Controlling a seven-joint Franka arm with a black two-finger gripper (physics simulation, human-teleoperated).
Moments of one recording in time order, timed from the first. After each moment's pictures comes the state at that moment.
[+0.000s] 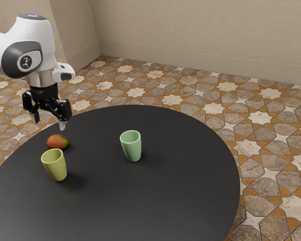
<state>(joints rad) -0.15 -0.23 0.23 -2.11 0.19 1.79 -0.18</state>
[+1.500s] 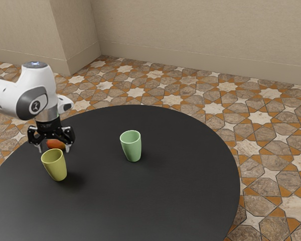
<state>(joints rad) 0.00 -0.03 0.24 -2.28 0.16 2.22 -0.42</state>
